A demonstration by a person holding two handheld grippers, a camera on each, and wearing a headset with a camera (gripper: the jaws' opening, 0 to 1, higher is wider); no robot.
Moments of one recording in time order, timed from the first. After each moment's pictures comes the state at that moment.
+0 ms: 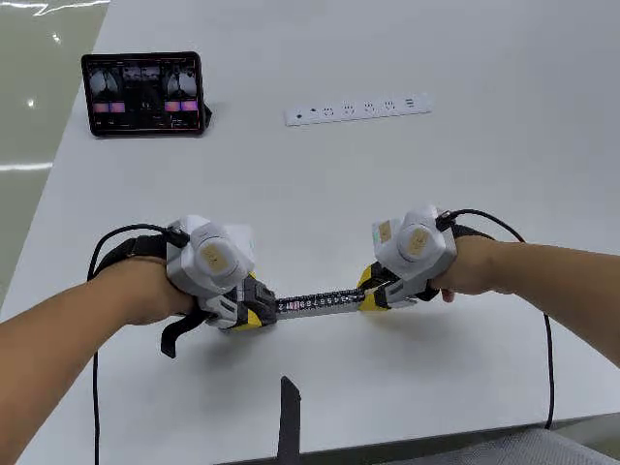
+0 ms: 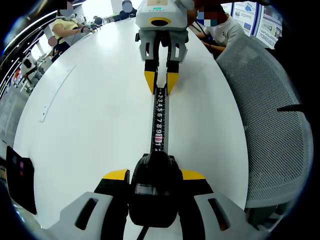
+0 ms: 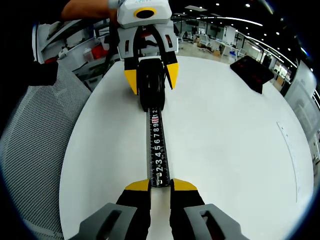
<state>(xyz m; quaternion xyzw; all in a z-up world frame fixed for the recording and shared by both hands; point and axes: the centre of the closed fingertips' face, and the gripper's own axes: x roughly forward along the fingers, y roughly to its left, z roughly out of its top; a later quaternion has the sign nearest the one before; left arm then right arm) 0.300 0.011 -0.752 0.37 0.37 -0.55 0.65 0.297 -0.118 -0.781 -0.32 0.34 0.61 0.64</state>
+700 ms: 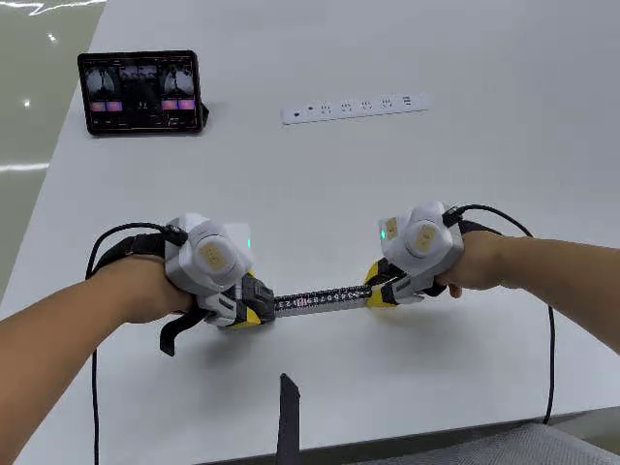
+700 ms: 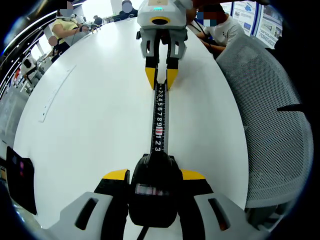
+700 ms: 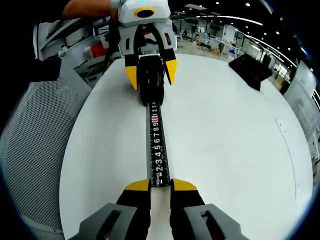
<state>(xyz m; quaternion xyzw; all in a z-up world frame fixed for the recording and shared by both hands) 0.300 0.011 -0.753 0.37 0.37 -0.55 0.65 0.297 -0.132 -0.781 -0.32 0.35 0.61 0.64</state>
